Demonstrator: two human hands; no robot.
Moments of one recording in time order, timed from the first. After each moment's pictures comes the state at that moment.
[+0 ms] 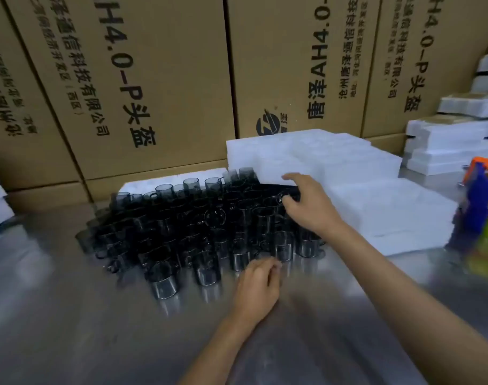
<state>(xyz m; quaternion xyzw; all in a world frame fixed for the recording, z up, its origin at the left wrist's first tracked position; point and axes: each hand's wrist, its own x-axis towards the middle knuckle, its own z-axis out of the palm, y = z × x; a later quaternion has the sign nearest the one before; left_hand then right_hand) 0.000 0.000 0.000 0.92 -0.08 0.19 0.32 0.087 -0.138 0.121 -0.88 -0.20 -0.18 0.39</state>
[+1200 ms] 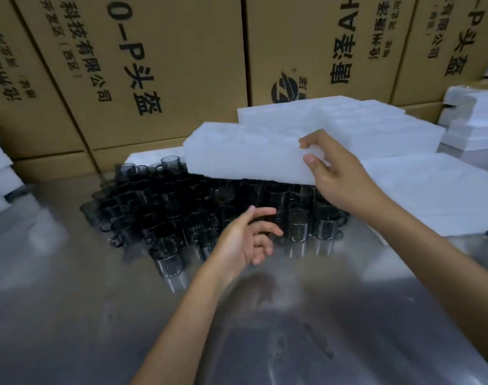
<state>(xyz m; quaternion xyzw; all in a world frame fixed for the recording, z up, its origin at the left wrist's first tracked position) 0.026 0.047 0.036 0.58 0.01 -0.06 0.81 0.073 -0.143 0.134 -0.83 -0.29 -0.19 0.44</state>
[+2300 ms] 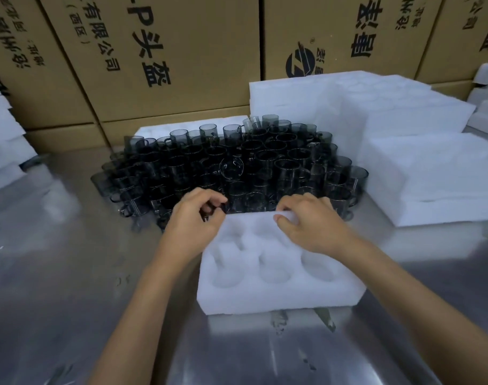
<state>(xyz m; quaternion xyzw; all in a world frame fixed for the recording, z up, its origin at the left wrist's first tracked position) -0.031 0.113 0.040 0.90 0.02 0.26 0.36 0.052 -0.113 0.038 -0.92 -0.31 -0.06 0.22</state>
